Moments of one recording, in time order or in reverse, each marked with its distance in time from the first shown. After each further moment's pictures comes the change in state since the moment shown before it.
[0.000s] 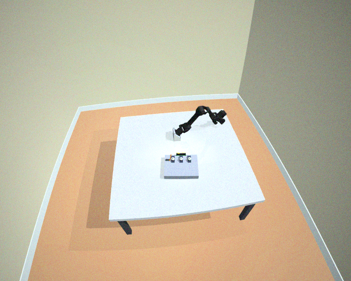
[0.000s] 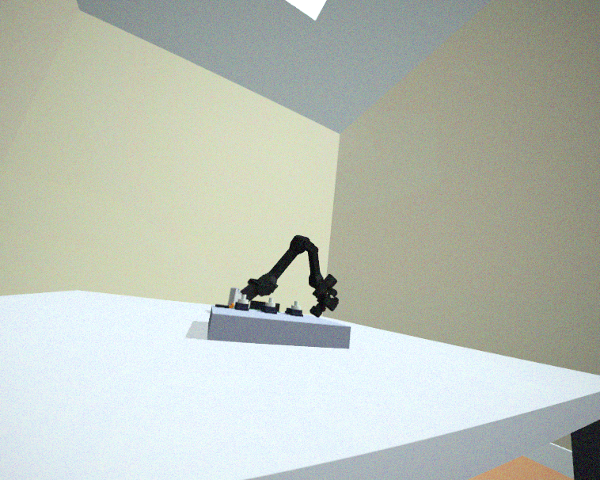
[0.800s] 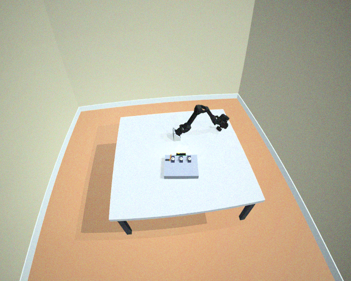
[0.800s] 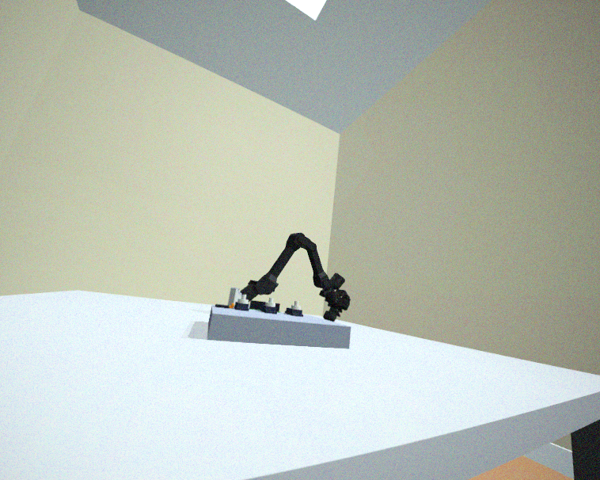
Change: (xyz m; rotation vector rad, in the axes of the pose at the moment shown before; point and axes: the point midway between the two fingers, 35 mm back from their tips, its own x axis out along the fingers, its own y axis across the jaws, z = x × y) arm -0.047 0.000 0.095 -0.240 -0.277 -0.045
